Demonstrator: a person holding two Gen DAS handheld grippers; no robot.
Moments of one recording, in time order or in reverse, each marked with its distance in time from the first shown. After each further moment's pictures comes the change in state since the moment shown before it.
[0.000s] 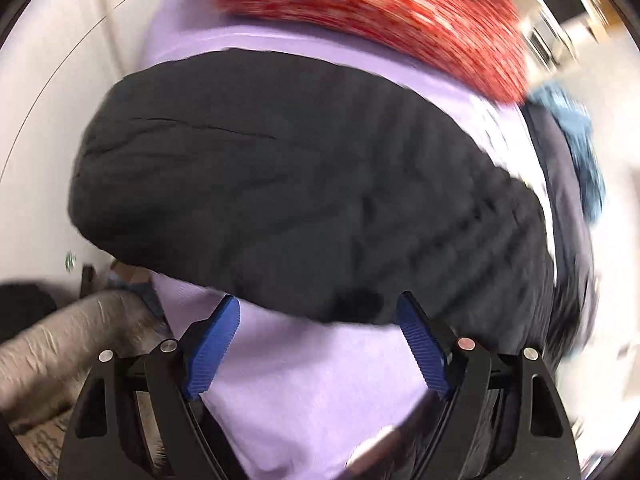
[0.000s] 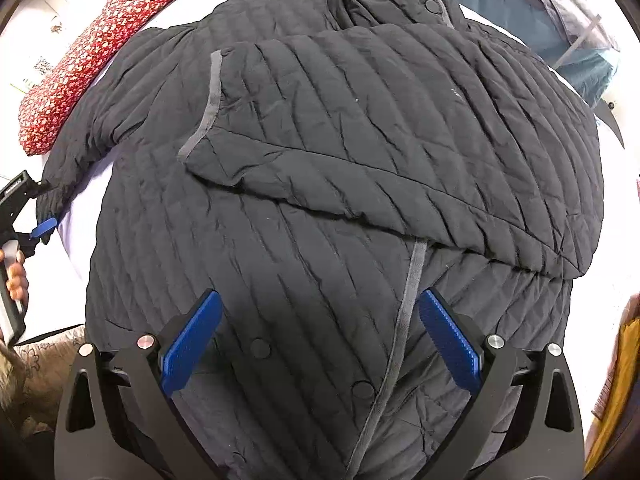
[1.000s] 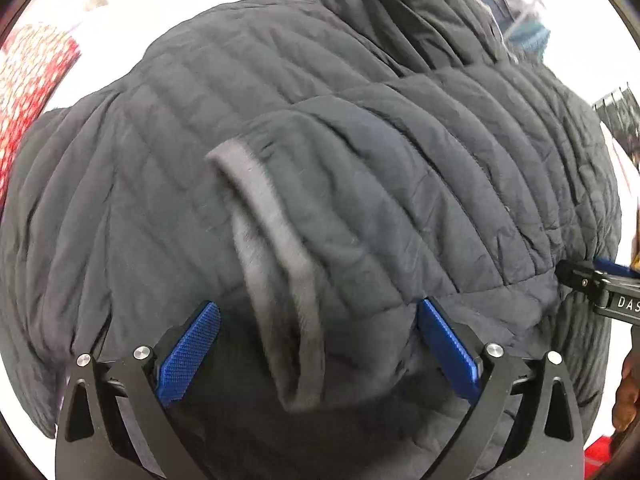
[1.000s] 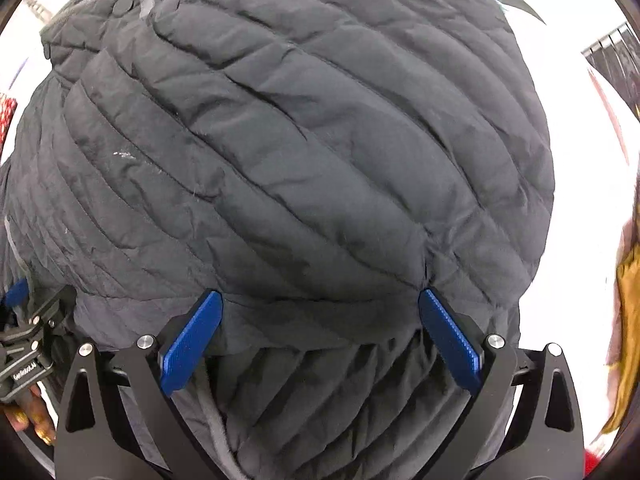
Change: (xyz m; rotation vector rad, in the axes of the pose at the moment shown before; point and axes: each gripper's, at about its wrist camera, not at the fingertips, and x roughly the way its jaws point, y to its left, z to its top) left arm 0.115 -0.316 -0.209 1.097 0.217 0.105; right arm 0.050 -0.147 0.041 0.436 0.070 -0.115
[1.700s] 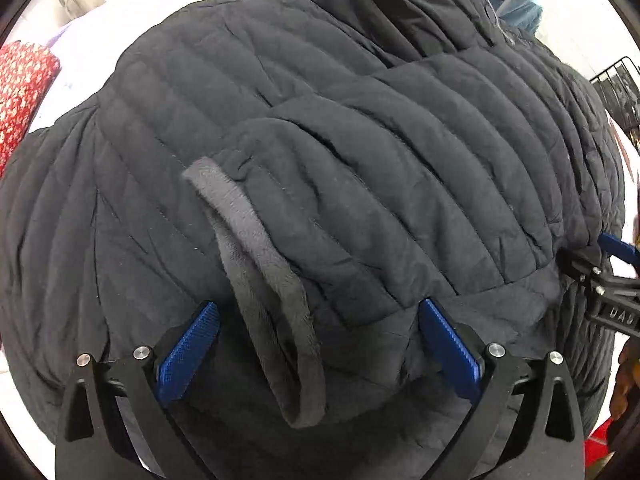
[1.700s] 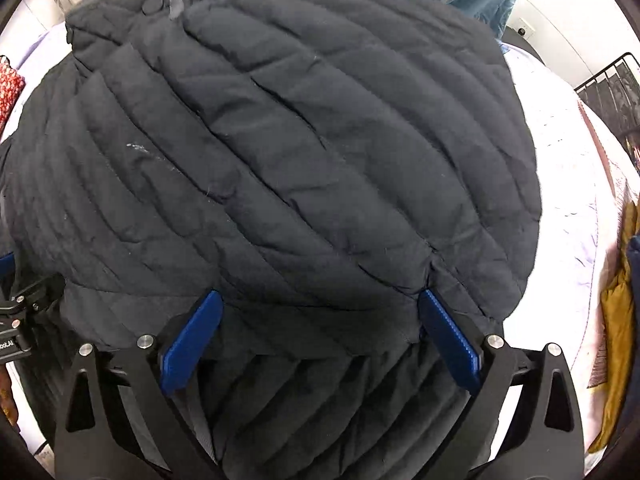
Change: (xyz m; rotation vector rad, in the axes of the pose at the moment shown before) left arm 0.018 -0.006 0.019 0.092 0.046 0.012; right arm 0.007 0.032 -0.022 -0.114 -0.089 -0.068
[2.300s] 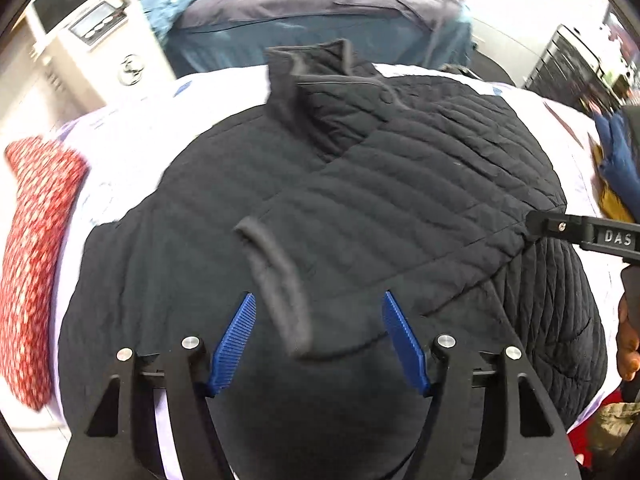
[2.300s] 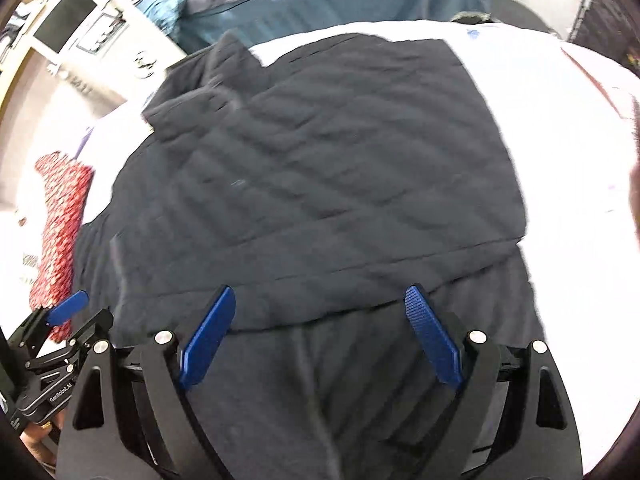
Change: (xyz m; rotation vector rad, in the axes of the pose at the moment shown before) left arm -0.106 -0.021 -0.017 0.208 -0.209 0.019; right arm -0.084 -0.026 -0.045 0.241 -0.142 0.264
